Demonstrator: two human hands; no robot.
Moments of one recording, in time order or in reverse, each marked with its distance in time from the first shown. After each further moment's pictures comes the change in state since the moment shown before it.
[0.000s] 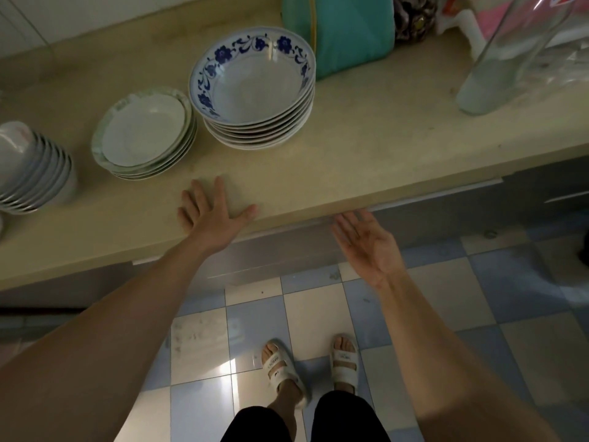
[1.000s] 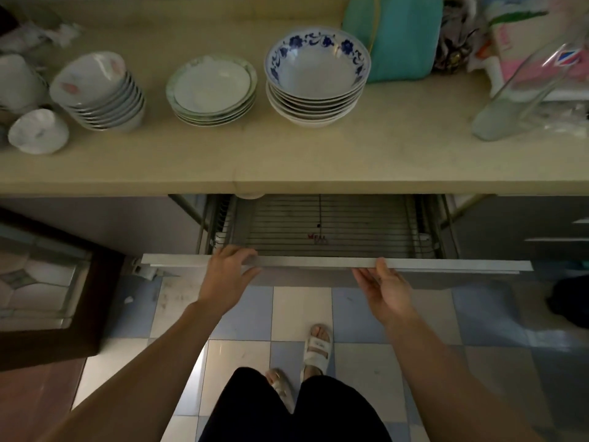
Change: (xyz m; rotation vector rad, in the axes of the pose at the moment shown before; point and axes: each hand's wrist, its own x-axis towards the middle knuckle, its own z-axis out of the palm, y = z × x) left_hand -0.176 -0.086 0.089 -0.213 0.170 0.197; right_hand -0.129 0.025 -0.011 -0.280 0.537 0.023
